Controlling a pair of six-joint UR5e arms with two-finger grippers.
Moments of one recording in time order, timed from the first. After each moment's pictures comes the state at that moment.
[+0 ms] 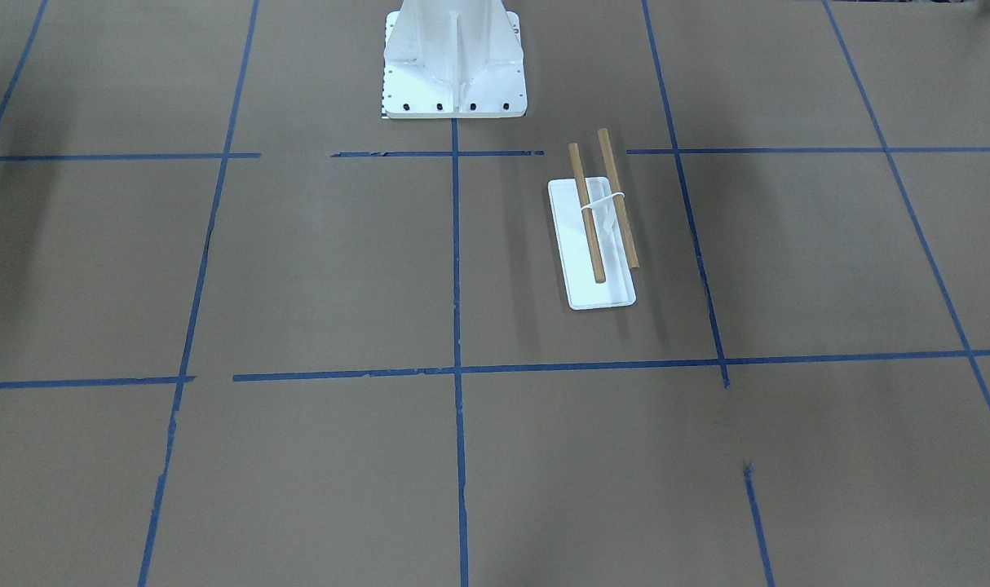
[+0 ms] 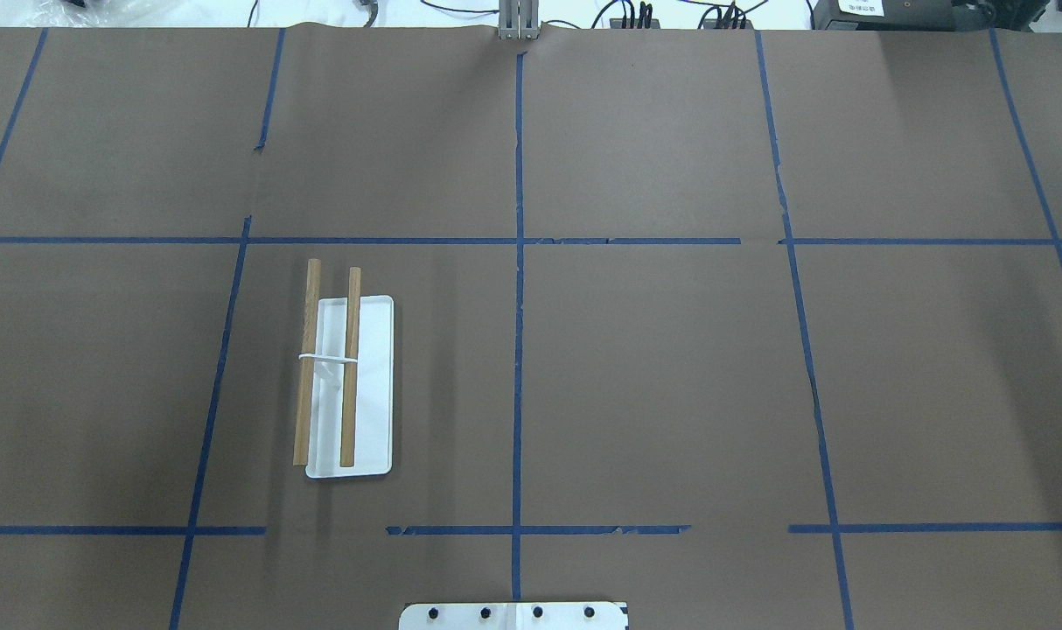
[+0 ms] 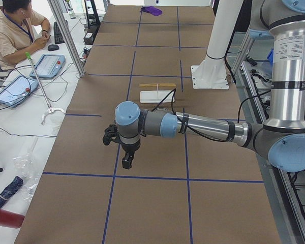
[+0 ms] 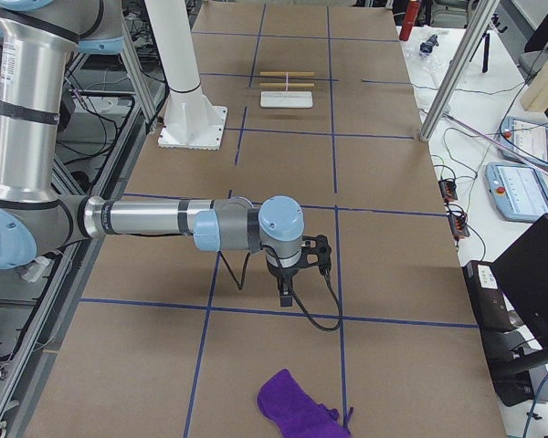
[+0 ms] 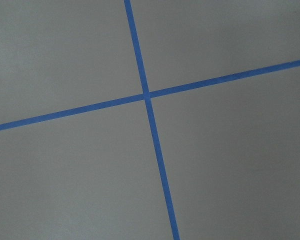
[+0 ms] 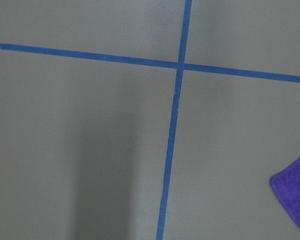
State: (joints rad) left arm -1.54 -1.52 -1.78 -1.53 -2.31 0.12; right arm 1.57 -1.77 1.83 -1.54 2.37 -0.05
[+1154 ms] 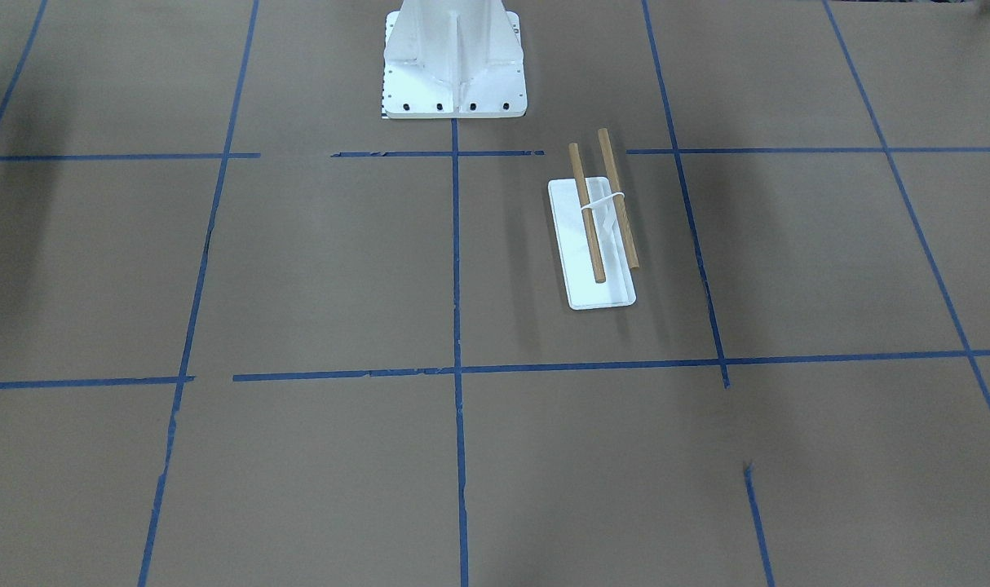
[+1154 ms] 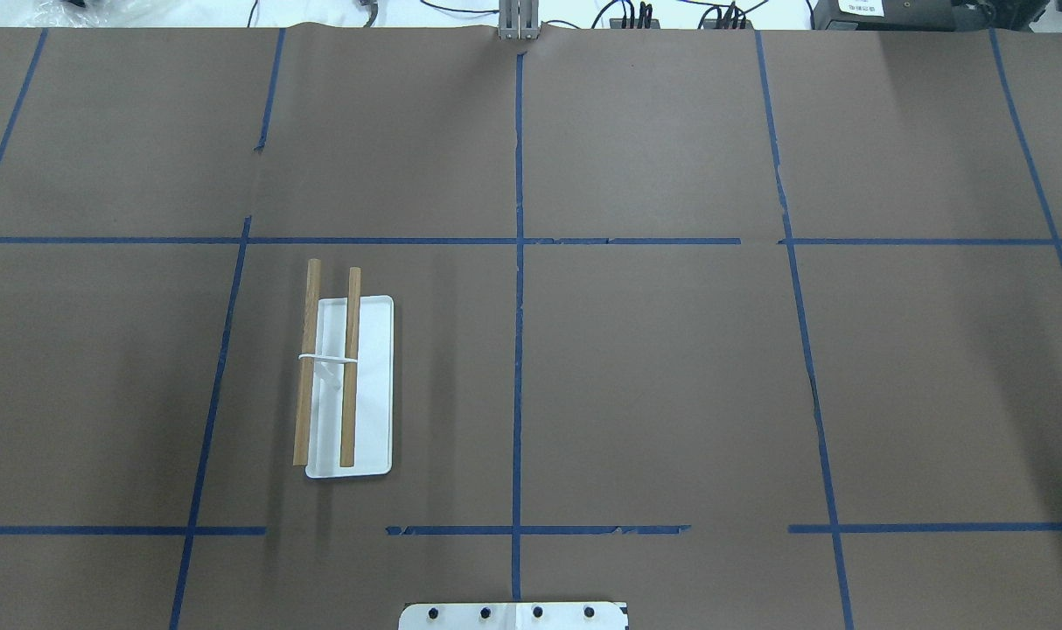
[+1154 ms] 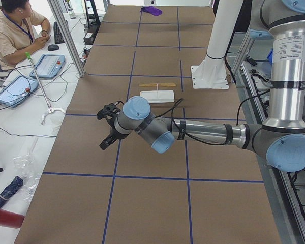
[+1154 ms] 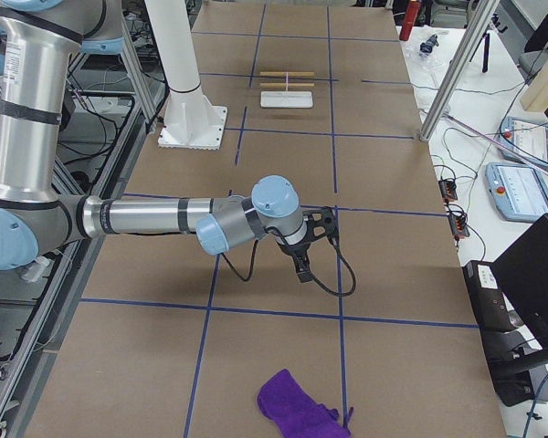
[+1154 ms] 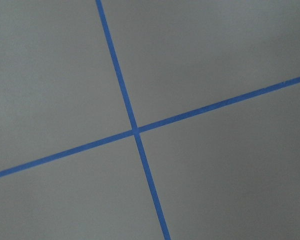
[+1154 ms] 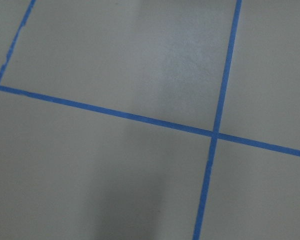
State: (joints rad) left arm -1.53 -1.54 -1.67 -2.27 -2.32 0.03; right arm 1.50 -1.79 1.81 -1.17 2.34 0.12
